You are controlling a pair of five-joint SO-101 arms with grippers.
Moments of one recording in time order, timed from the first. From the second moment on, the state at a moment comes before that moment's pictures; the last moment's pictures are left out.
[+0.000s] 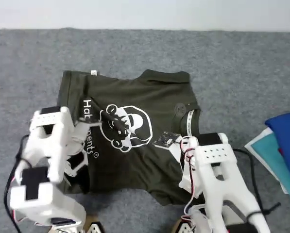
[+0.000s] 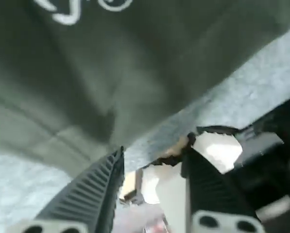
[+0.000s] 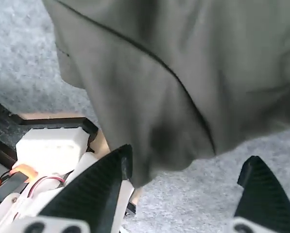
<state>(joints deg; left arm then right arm) -12.9 7.0 32.5 98.9 -34.0 -10.5 -27.0 54.5 87.6 41.4</state>
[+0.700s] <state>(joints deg) -10.5 35.1 13.7 99.7 -21.8 -10.5 -15.5 54.4 80.7 41.9</state>
